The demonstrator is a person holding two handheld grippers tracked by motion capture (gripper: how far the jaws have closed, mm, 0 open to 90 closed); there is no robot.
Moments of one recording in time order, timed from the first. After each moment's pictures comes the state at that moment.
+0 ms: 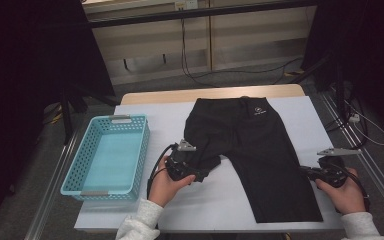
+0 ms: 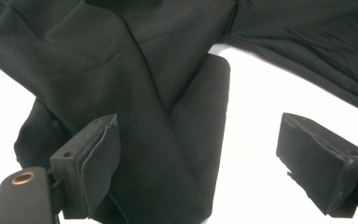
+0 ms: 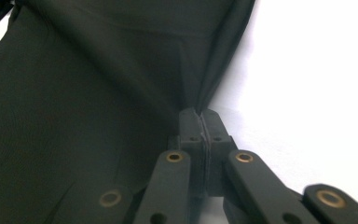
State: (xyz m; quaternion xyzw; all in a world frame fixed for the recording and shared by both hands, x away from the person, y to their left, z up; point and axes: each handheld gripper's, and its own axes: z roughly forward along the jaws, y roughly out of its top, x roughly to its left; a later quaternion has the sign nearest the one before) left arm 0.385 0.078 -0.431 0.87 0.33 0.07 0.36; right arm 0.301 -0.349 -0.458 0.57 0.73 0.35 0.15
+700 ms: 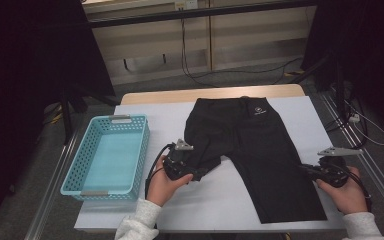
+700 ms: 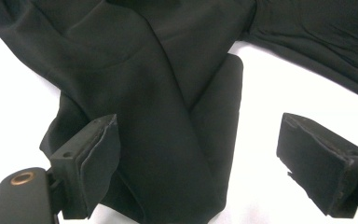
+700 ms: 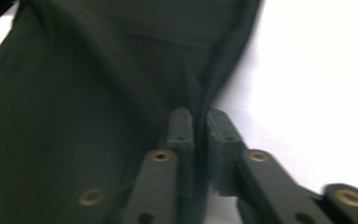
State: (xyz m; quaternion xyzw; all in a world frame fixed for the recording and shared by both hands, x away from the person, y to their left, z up) left arm 0.387 0.084 -0.432 0.87 0.34 0.08 0.36; right arm 0.299 -0.346 -0.453 0.56 0.74 0.34 0.18
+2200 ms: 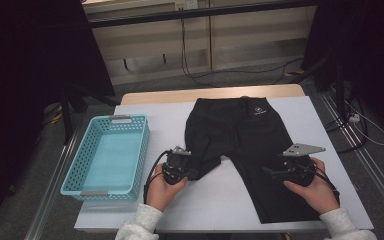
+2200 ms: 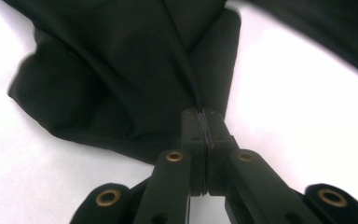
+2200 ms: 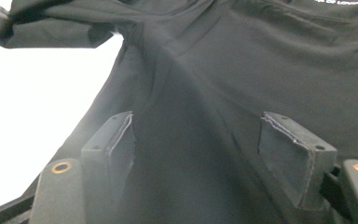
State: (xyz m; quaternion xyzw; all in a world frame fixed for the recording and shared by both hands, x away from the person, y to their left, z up) left arm 0.378 0.094 -0.436 0.86 0.37 0.02 0.35; right arm 0.317 -0.269 -0.442 0.44 0.78 0.38 0.20
